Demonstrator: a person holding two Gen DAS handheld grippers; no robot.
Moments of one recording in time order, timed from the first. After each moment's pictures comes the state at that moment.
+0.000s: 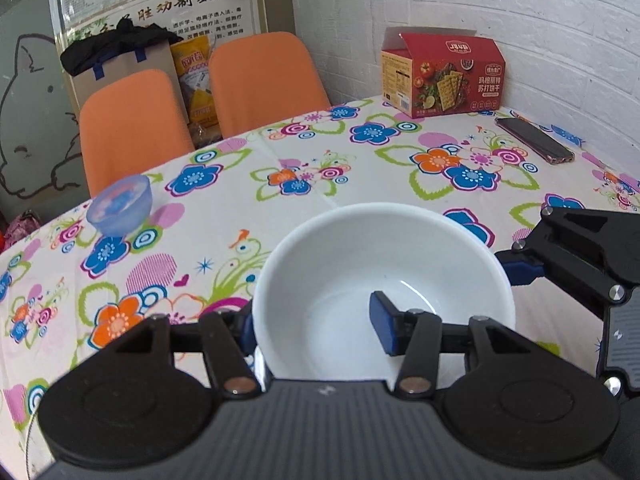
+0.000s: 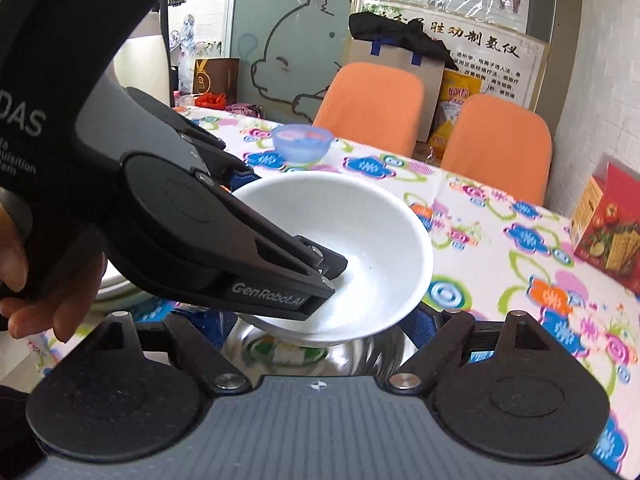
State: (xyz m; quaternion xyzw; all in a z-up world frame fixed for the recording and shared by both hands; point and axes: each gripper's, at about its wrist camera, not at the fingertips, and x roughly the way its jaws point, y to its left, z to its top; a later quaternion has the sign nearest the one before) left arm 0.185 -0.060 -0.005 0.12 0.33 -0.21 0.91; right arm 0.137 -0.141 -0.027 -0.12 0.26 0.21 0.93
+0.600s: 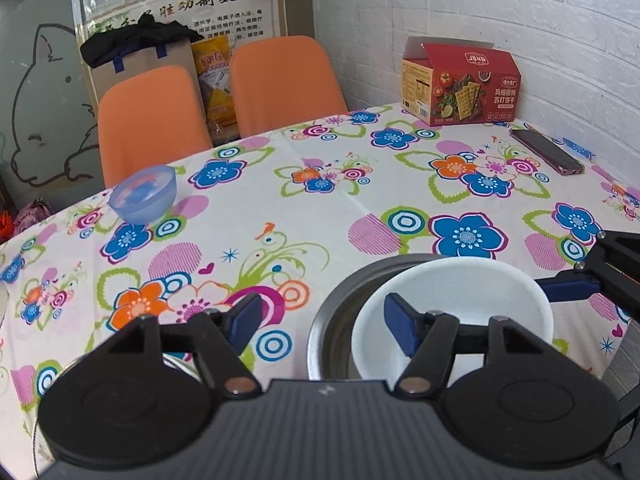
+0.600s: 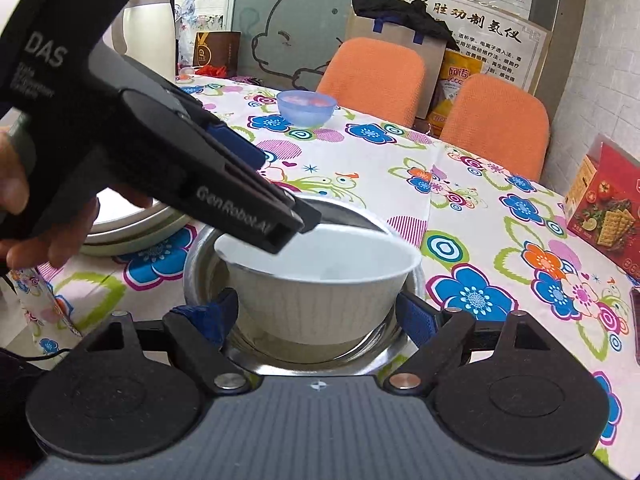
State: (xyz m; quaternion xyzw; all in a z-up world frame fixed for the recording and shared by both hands) left arm 0.179 -0.038 0.000 0.11 0.32 -0.19 0.92; right arm 0.108 -0.147 -0.043 -0.15 0.29 0.19 0.92
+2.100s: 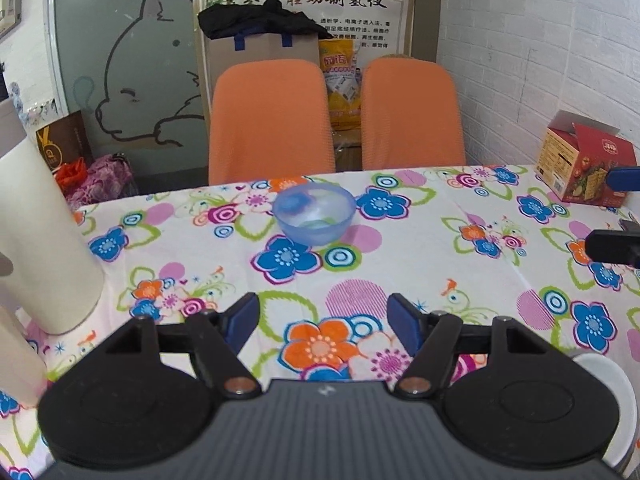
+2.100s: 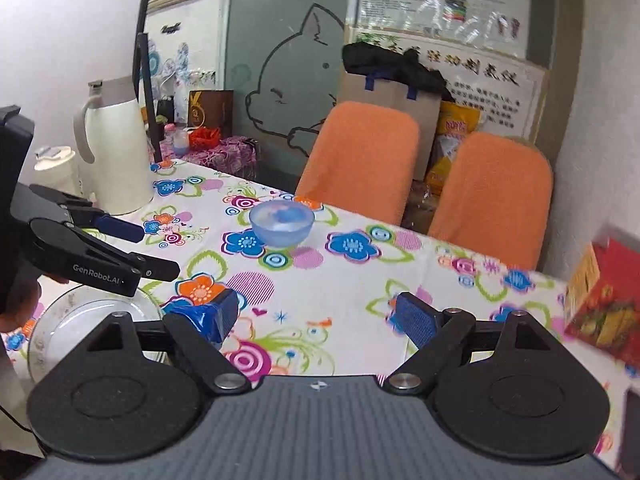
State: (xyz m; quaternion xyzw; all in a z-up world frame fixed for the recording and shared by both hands) left arm 0.255 0.100 0.051 0.03 0.32 -0.06 0.94; right arm 0.206 -0.130 0.055 -0.12 0.23 0.22 0.94
